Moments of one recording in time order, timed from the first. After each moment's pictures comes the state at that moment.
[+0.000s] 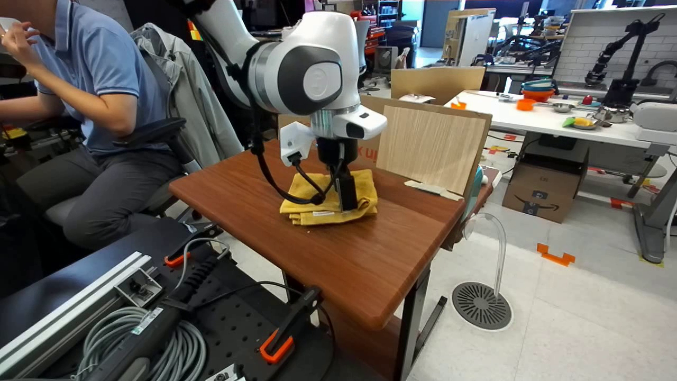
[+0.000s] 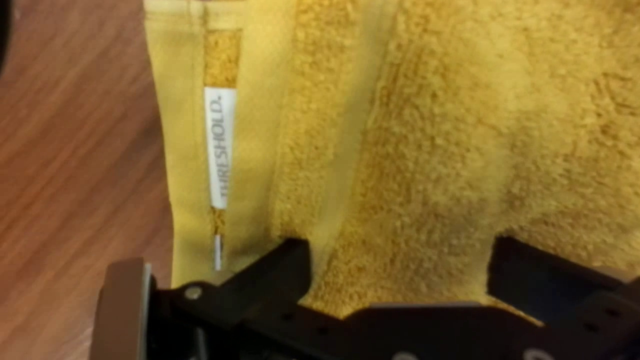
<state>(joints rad) 0.10 0.54 -0.11 -2.16 0.01 2.71 0.67</state>
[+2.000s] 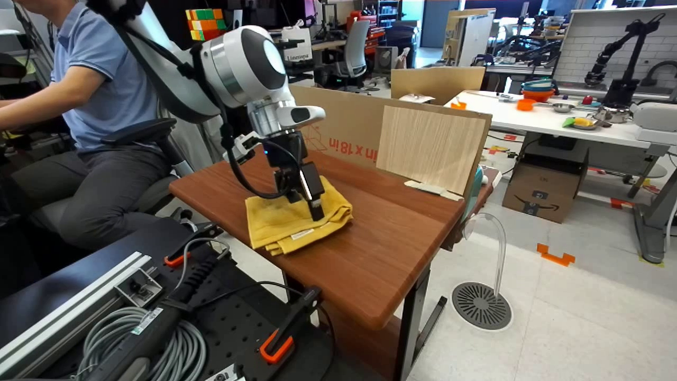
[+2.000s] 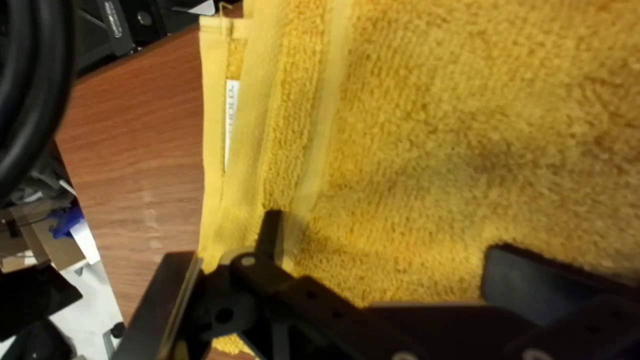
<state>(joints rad) 0.38 0.49 -0.19 -2.23 -0.55 2.41 0.89</state>
